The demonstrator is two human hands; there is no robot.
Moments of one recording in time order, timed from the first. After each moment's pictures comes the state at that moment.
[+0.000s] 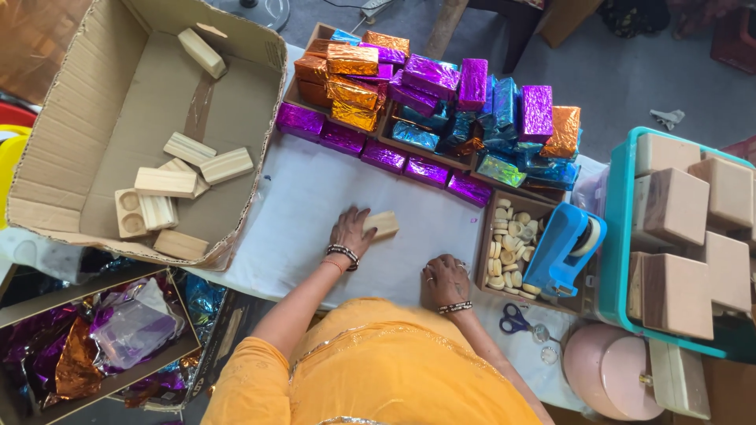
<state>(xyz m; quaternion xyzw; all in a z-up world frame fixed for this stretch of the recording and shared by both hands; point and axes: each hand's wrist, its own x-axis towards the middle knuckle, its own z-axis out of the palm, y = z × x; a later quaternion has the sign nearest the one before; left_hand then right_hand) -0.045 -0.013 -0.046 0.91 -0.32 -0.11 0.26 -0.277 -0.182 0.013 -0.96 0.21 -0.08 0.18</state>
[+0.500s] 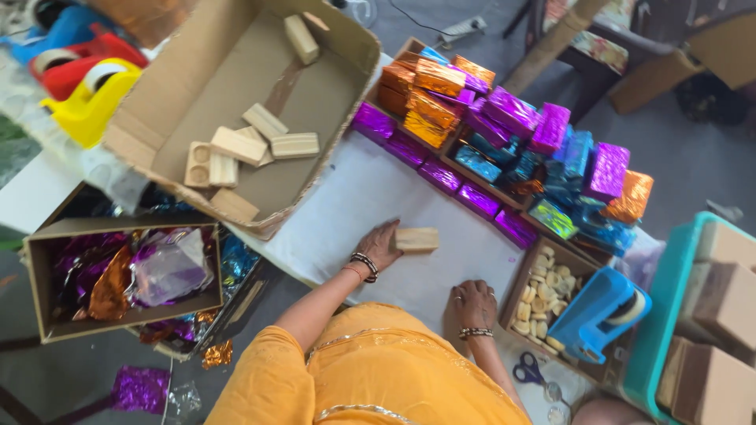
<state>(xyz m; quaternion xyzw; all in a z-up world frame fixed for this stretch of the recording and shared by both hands) -0.053 0.028 -0.036 0.88 -0.28 -0.16 0.35 -0.263 -0.183 0.012 -0.96 0.24 -0.04 0.14</state>
